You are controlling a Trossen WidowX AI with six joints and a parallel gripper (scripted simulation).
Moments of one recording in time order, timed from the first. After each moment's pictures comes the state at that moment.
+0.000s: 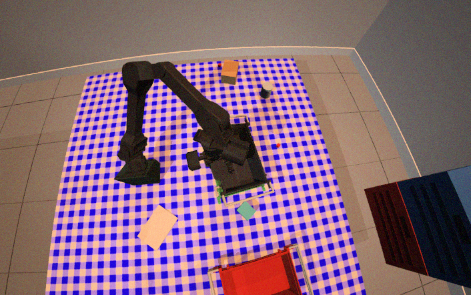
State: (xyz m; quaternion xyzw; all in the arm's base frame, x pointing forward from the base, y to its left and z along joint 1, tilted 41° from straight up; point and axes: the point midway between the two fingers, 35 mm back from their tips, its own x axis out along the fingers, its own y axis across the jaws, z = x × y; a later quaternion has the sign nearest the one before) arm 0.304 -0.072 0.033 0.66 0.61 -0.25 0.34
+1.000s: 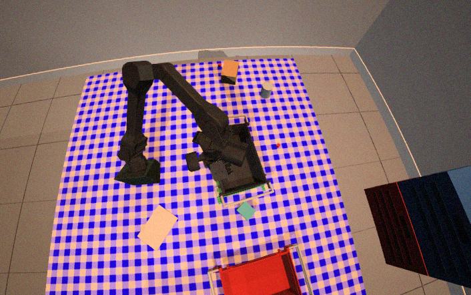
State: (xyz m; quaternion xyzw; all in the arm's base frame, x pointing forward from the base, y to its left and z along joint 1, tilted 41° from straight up) arm 0.301 -0.067 0.026 0.66 0.62 -0.25 0.34
